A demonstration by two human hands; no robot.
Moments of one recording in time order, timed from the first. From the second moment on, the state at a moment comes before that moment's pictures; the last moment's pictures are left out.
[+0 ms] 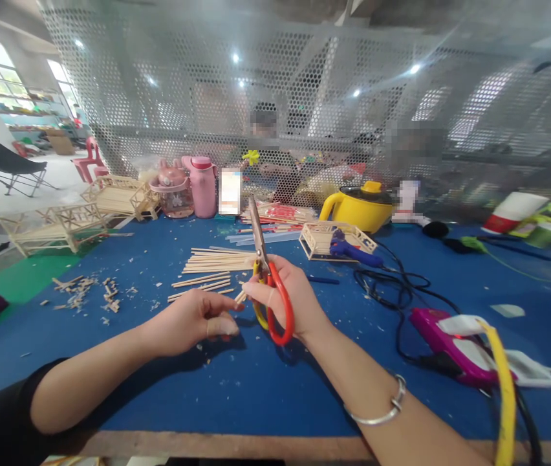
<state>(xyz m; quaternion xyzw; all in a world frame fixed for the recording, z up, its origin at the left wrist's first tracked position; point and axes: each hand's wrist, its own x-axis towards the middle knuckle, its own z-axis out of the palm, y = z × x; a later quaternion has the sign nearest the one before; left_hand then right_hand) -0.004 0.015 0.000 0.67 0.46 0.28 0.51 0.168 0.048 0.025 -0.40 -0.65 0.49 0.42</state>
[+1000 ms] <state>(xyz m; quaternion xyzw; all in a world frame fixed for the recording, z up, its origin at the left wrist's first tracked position) -0.010 0.015 -0.002 0.76 0.48 0.34 0.26 0.176 0.050 0.025 -0.39 -0.69 0.49 0.37</state>
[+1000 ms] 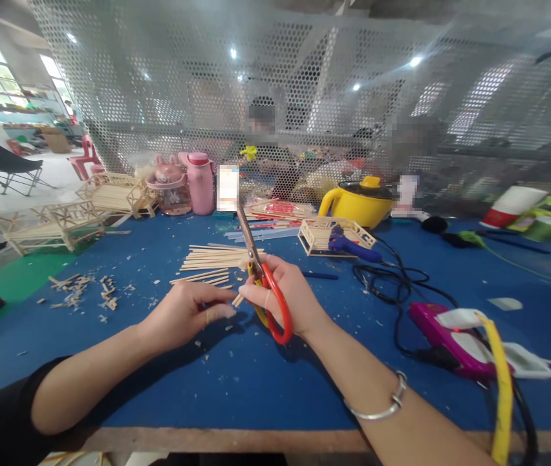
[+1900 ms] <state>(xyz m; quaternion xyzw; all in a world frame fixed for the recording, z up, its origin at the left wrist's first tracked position) 0.005 0.009 -0.003 0.61 0.48 0.34 0.53 0.162 0.038 0.014 -0.40 -0.72 0.43 0.37</state>
